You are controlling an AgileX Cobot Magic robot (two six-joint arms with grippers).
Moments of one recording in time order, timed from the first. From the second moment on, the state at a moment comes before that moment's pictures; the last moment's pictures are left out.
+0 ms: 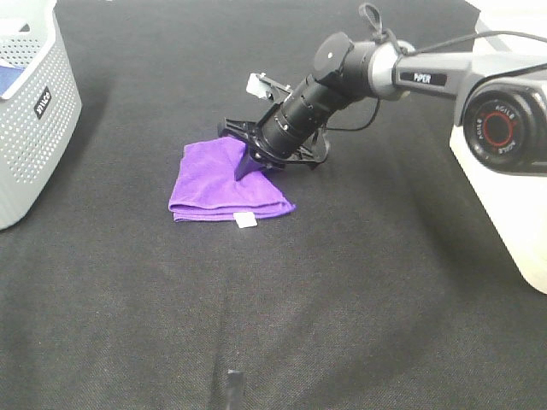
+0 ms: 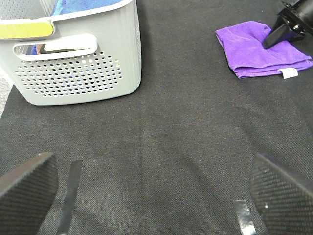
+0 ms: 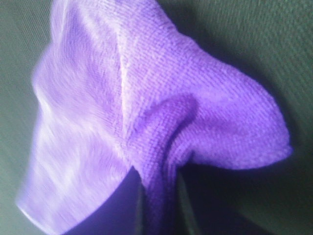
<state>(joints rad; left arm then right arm) -0.01 0.00 -0.50 -0.05 1.05 0.09 0.43 2.60 -2.12 0.55 0.87 -0.11</state>
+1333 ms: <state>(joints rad) -0.01 0.00 -0.50 -0.05 1.05 0.09 -0.28 2.06 -2.31 0.19 1.21 -0.08</state>
